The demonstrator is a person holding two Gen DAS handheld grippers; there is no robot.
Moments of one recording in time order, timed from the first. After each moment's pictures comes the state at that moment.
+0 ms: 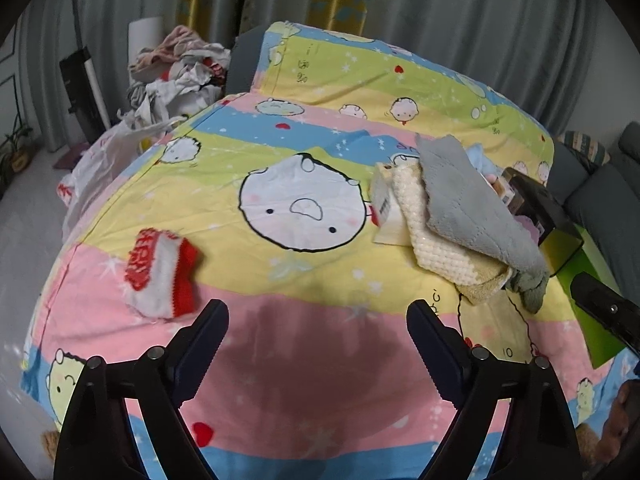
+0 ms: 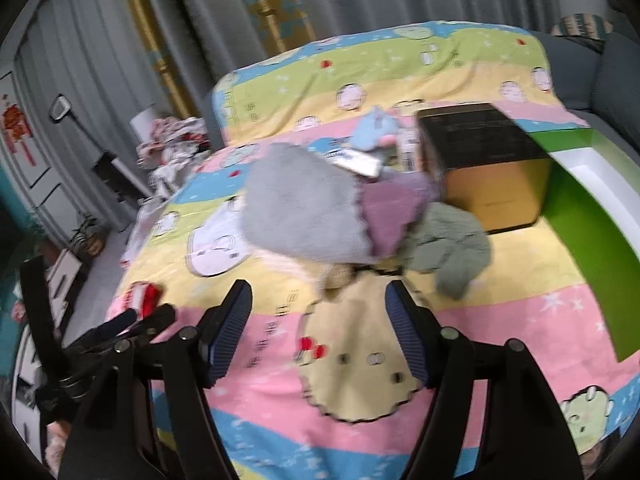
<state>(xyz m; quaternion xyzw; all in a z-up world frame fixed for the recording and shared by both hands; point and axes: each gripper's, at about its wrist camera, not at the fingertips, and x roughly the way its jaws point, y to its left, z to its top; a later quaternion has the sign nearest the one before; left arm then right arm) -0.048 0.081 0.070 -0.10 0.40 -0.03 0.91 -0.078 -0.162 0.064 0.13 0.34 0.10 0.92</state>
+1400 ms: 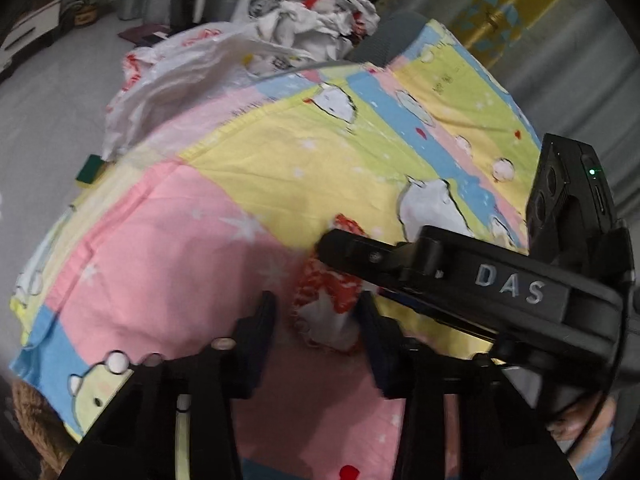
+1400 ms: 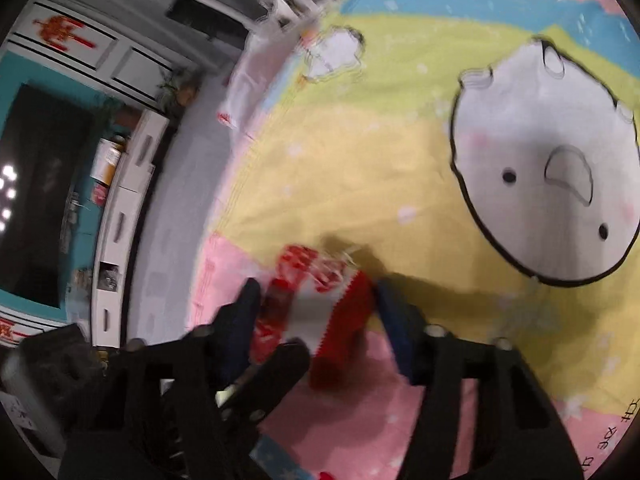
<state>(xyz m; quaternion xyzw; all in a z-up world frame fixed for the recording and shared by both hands) -0.033 0.219 0.022 -0.30 0.45 0.03 0.84 0.061 0.099 -0.009 0.10 0.58 0.33 0.74</state>
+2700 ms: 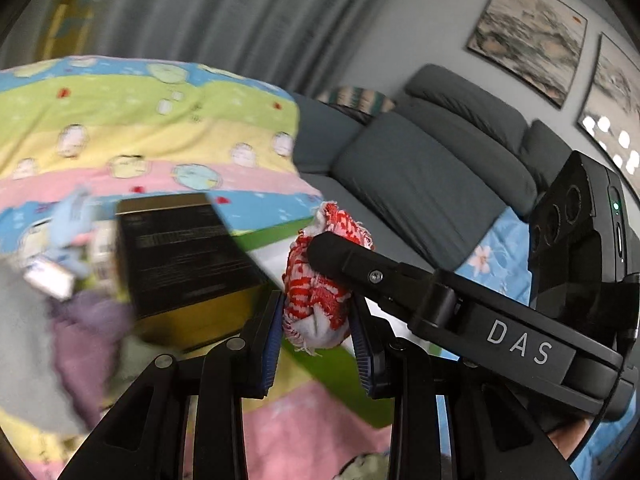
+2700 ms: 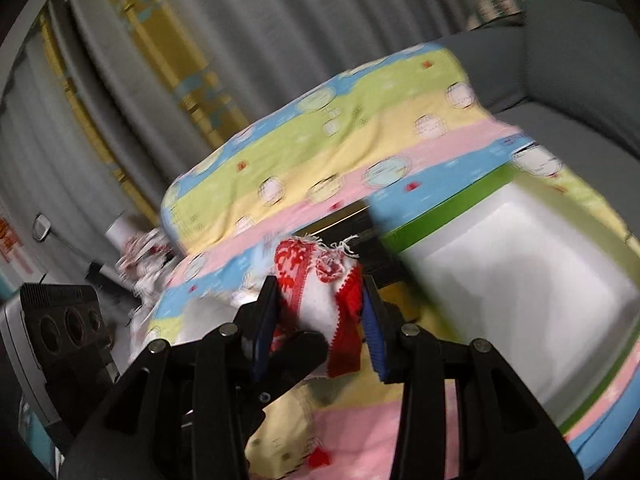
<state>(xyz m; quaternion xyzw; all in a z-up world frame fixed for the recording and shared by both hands) -0.011 -0.230 0.146 -0.08 0.35 -0.45 0.82 -0.063 -0.366 0.127 0.26 0.26 -0.01 0.93</state>
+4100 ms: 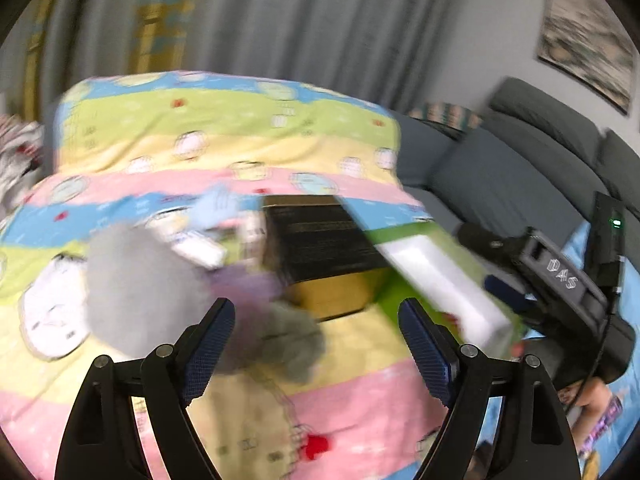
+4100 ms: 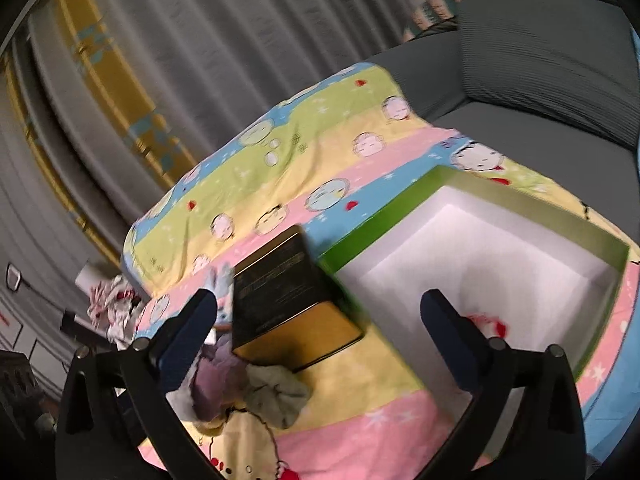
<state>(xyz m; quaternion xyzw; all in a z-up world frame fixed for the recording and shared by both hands) -0.026 -0.129 0.143 -0.06 0.35 -0.26 0.90 -0.070 -0.365 0.112 0.28 0.24 -0.08 0.93</state>
